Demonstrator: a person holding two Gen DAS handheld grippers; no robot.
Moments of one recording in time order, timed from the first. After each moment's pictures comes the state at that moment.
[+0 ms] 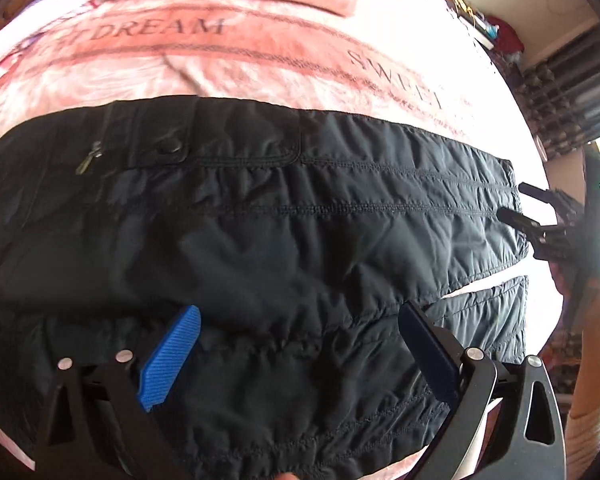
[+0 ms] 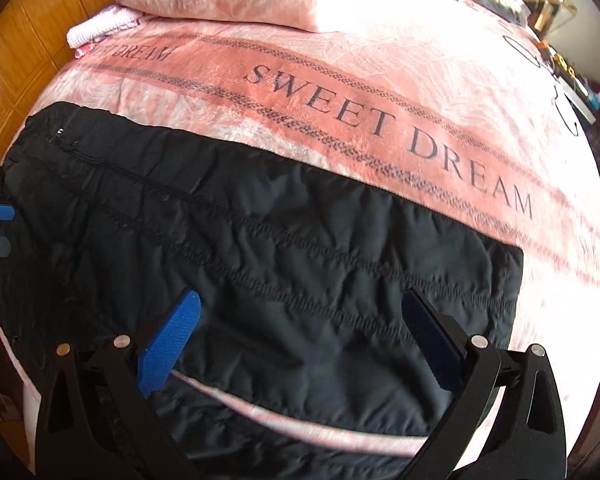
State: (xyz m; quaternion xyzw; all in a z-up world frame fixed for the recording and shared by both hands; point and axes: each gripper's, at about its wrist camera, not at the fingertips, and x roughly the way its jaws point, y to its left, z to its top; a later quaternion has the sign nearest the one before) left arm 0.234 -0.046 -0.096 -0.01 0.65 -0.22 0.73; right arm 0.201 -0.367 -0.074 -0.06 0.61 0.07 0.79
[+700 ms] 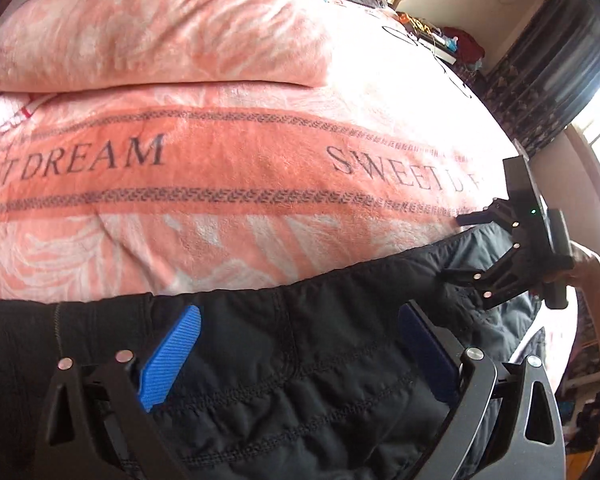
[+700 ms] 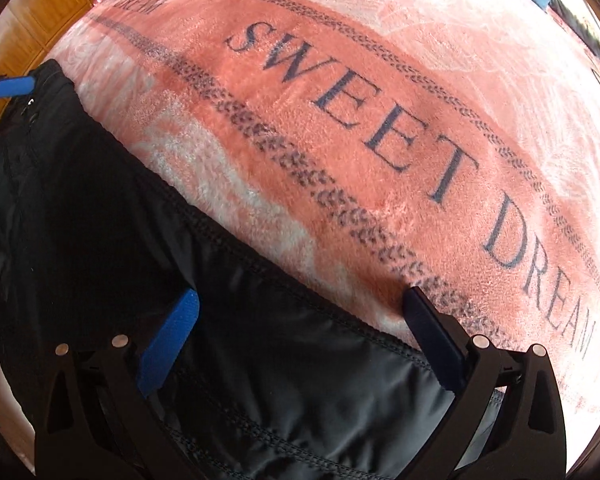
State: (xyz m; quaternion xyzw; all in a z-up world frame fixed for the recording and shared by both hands) left arm 0.331 -0.091 -0.091 0.04 0.56 -0.29 0.78; right arm 0.289 -0.389 -0.151 -0.12 0.64 0.18 0.74
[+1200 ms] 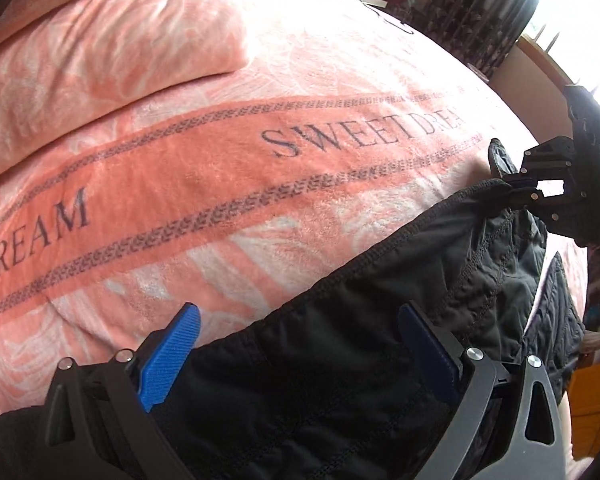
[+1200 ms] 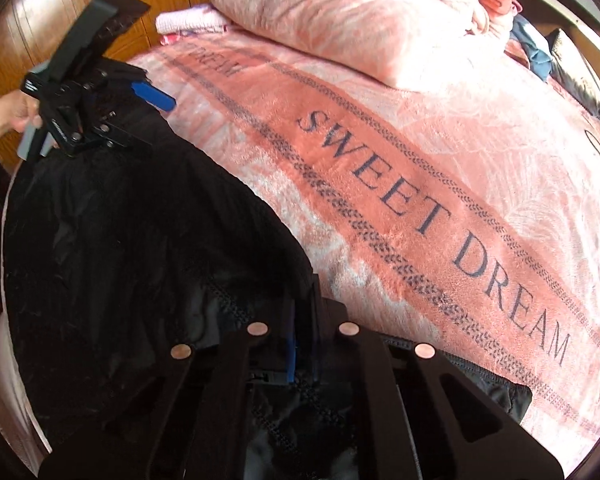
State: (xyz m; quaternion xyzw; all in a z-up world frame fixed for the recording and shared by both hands) left arm 0.349 -0.142 -0.116 0.14 0.53 -0.39 0.74; right arm 0.217 -0.406 -0.072 -0.11 0.51 0.25 0.82
